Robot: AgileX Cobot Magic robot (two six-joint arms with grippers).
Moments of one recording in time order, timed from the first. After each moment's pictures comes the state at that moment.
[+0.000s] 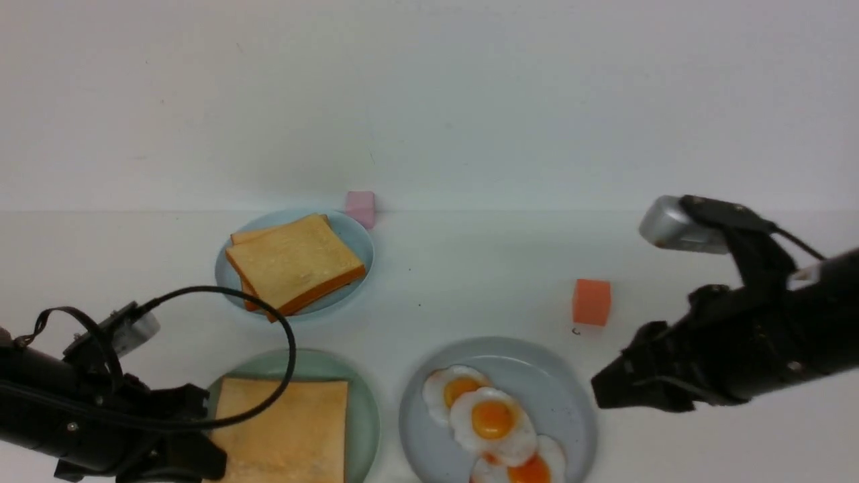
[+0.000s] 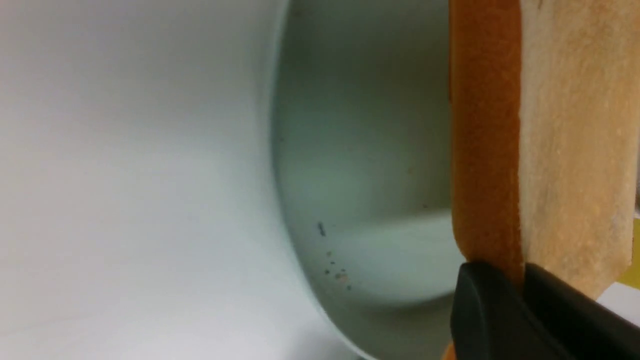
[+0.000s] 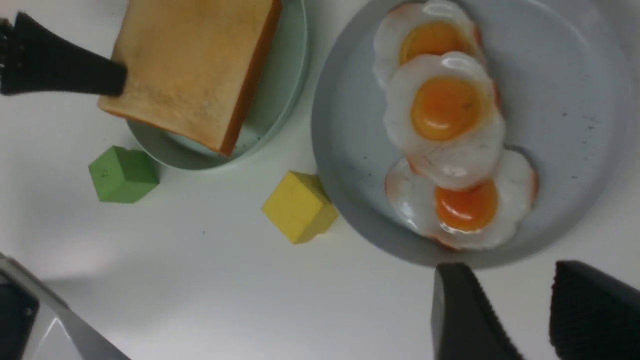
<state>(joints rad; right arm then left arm) 0.33 1.33 -0.90 0.69 0.78 -0.38 0.14 1.60 -0.68 -0.87 0.79 0.66</state>
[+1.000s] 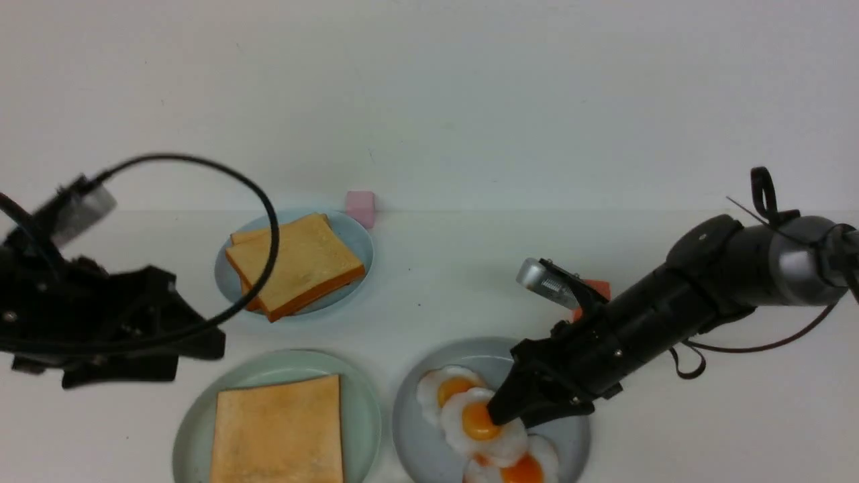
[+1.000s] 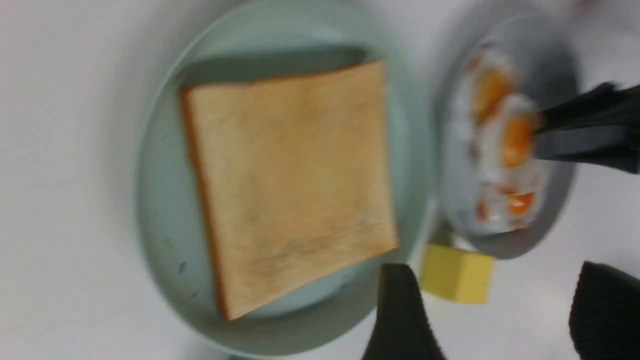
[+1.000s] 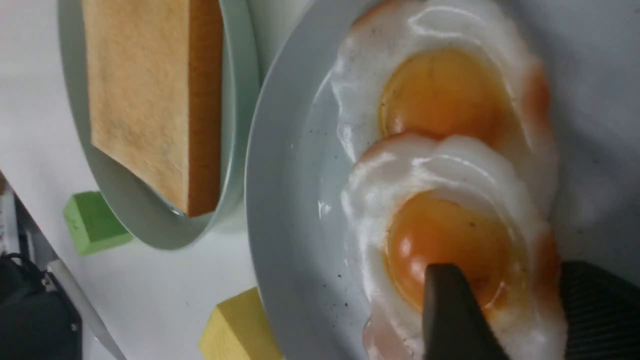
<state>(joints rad) 0.26 2.07 -1.20 1.06 0.91 -0.77 0.13 1.31 -0.90 -0.78 0.99 0.44</state>
